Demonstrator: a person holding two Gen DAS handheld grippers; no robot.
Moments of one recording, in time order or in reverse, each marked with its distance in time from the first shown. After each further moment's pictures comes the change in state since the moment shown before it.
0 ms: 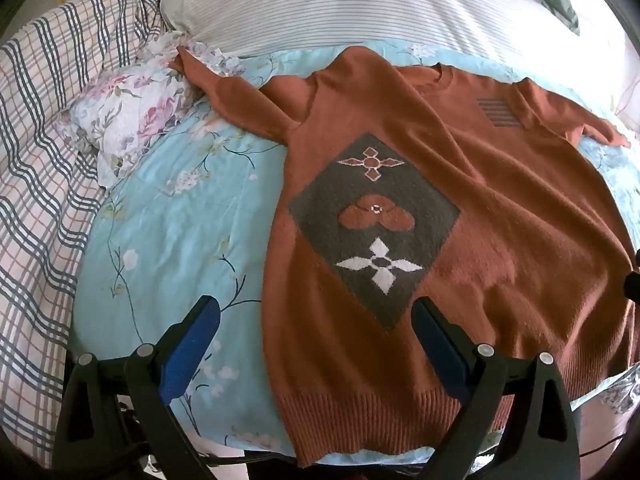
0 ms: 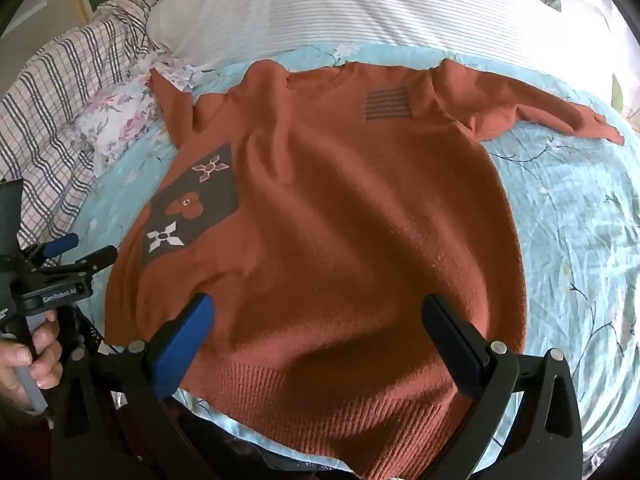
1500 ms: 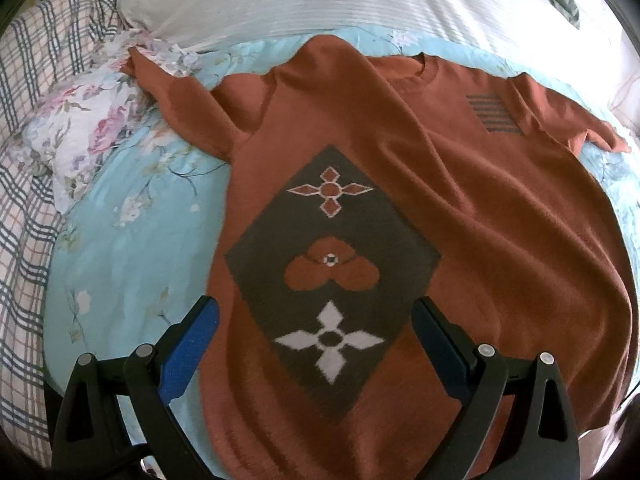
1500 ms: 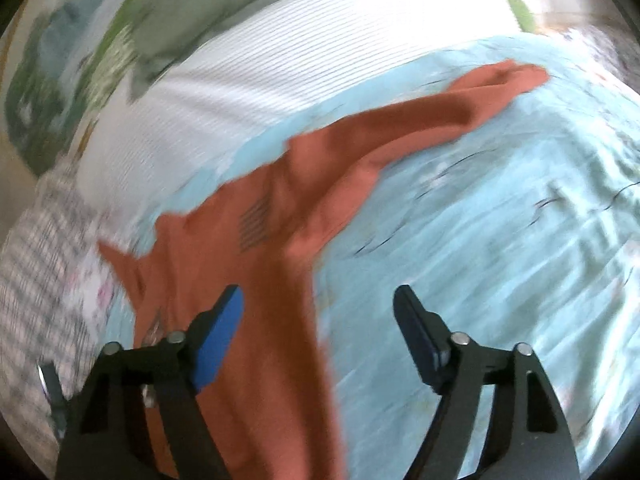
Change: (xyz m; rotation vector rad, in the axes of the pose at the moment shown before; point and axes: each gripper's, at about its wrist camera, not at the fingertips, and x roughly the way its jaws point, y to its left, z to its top) left arm 0.054 -0.037 0.056 0.037 0.101 -0.057; right arm -0.027 -0.209 0.072 0.458 -0.260 0.020
